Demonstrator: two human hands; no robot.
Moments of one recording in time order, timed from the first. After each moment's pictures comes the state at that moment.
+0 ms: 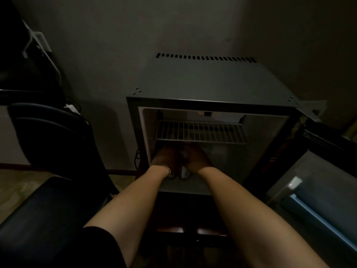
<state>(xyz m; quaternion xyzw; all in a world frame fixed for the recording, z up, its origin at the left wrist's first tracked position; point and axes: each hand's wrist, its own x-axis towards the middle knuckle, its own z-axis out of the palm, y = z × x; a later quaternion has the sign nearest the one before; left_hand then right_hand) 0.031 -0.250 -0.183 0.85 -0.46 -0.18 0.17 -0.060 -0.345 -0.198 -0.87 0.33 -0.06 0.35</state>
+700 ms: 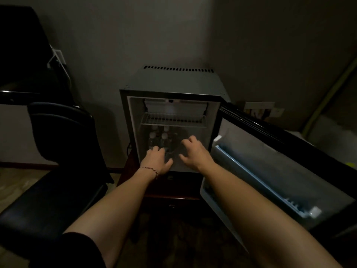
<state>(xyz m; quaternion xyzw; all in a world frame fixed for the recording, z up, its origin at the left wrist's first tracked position) -0.142 -0.143 -0.125 0.89 -0.42 -0.12 0.12 -0.269 -0.253 -0.098 -0.94 0.29 -0.09 0.14</state>
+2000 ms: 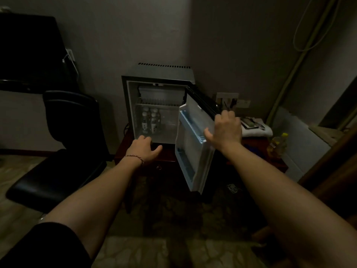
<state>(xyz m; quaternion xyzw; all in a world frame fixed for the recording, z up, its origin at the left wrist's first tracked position) -0.336 0.042 -0.073 0.89 -0.42 -0.04 0.16 -0.559 -0.116 0.015 -0.88 0.41 -0.20 -0.16</state>
